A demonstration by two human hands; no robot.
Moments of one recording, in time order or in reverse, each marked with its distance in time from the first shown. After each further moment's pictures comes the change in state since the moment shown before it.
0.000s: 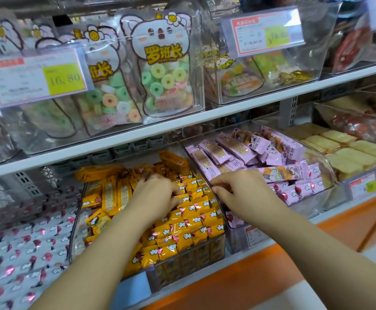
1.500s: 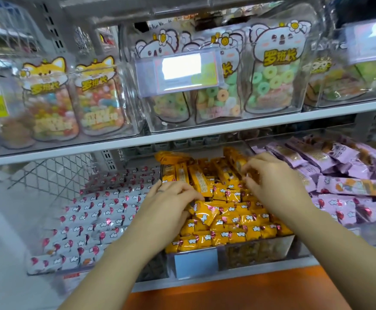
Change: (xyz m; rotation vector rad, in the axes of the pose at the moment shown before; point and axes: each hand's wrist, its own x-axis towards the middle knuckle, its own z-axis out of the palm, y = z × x) left_hand -0.127 -0.067 -0.013 -0.142 0.221 -0.038; right_hand 0.021 -0.067 0.032 -0.055 0.223 -0.190
